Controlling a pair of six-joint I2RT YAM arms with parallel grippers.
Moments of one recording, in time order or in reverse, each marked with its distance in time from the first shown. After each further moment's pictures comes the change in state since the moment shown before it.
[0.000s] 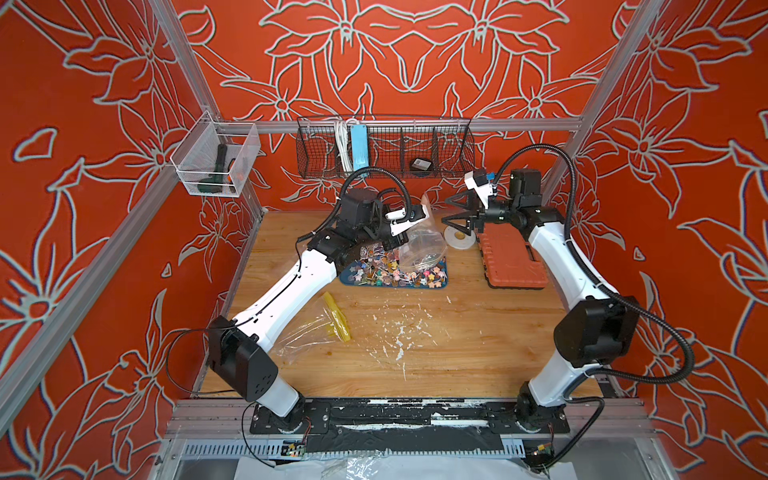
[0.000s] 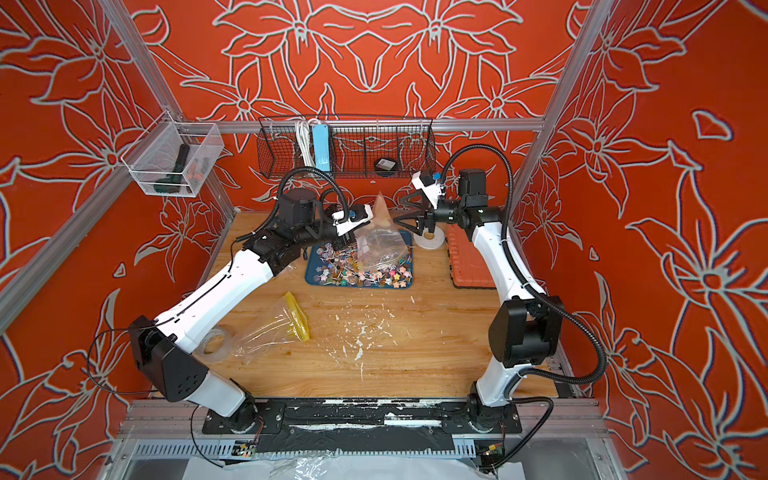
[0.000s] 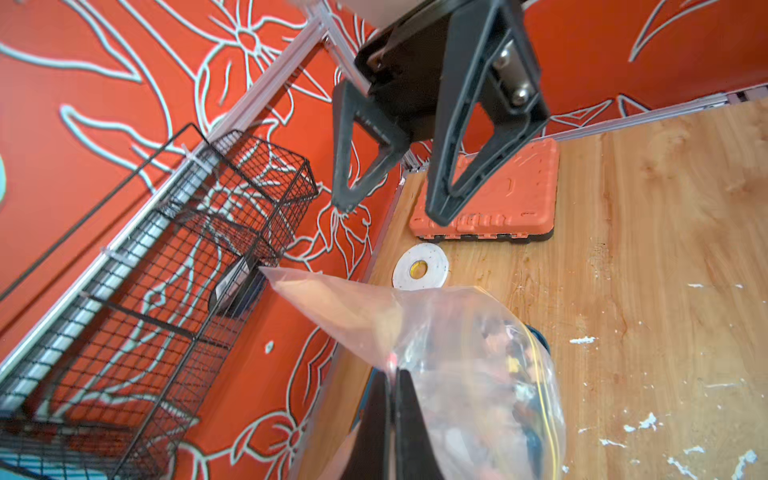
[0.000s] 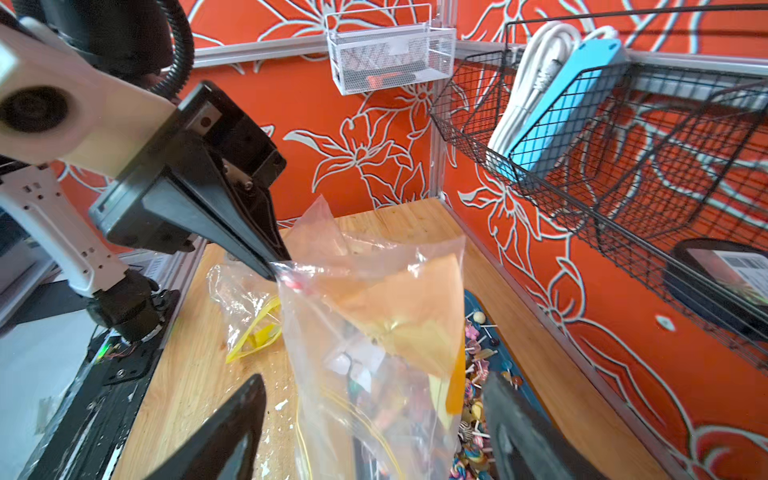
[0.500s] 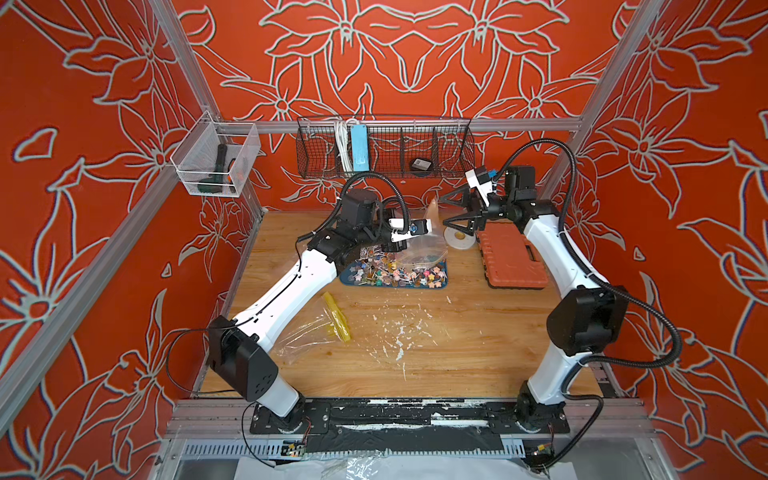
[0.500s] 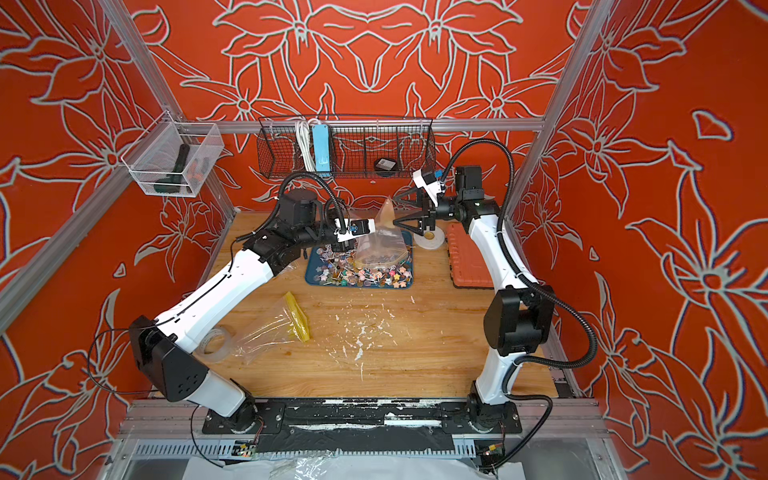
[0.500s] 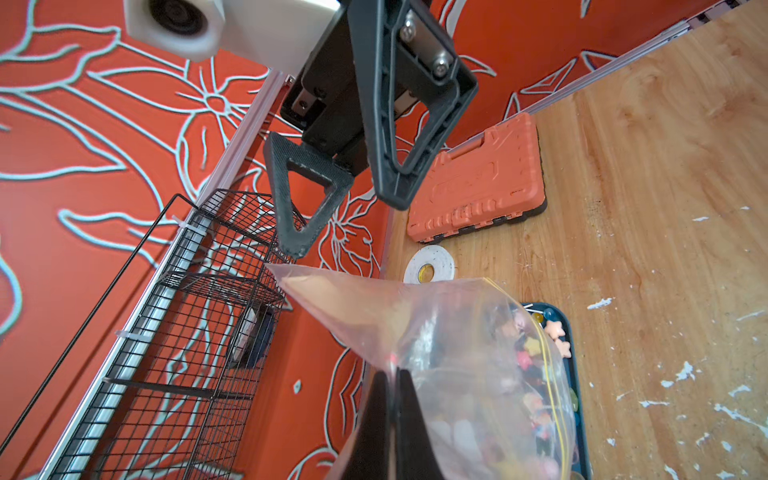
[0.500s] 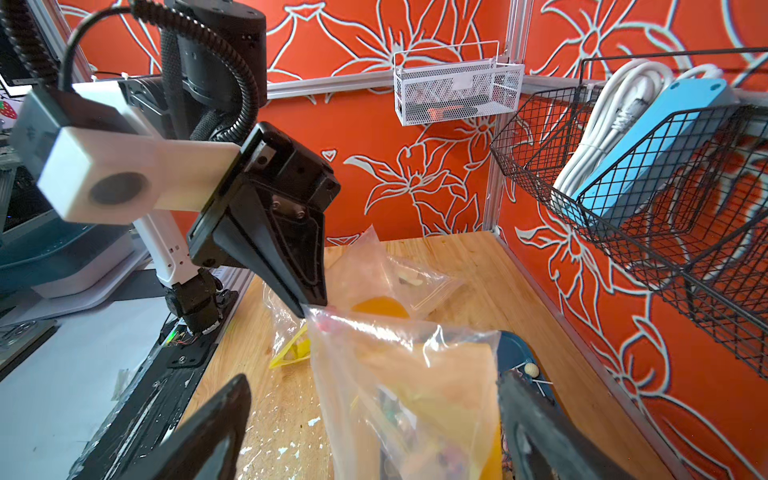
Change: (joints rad) left arm 0.000 0.003 0.002 -0.022 0.064 0.215; right arm -0.001 0.081 0.089 -0.052 -0.183 -0.041
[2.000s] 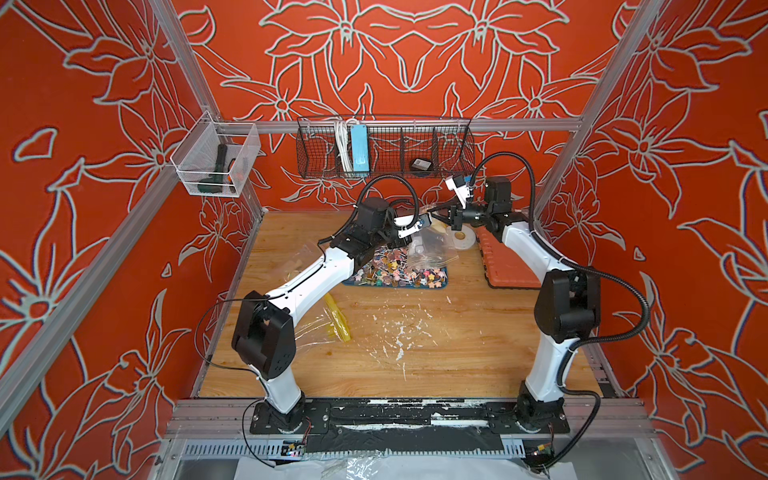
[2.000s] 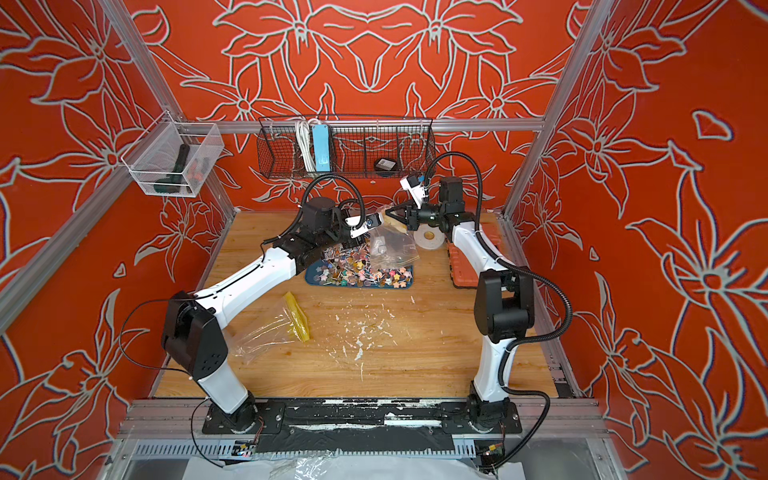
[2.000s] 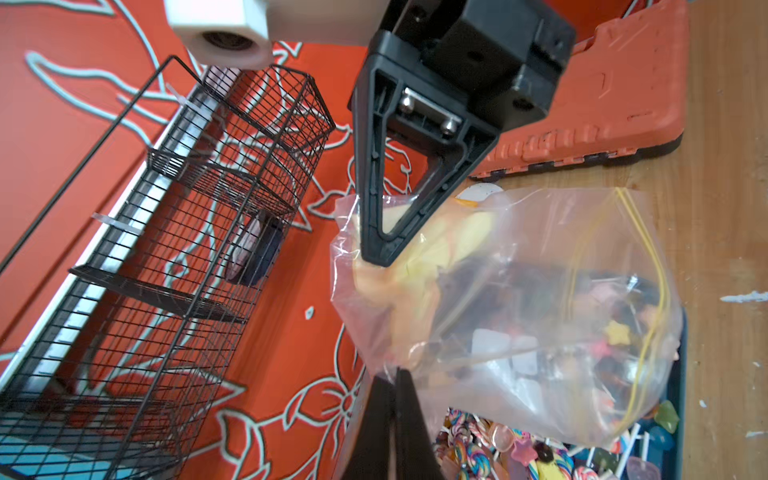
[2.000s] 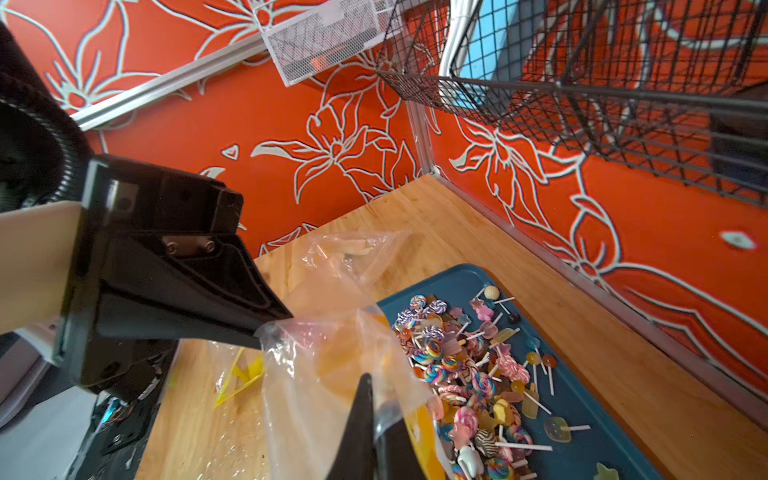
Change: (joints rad) left arm 0.000 0.166 -0.069 0.248 -0.281 -0.101; right arm 0.064 0.121 -0.156 0.445 0.301 0.422
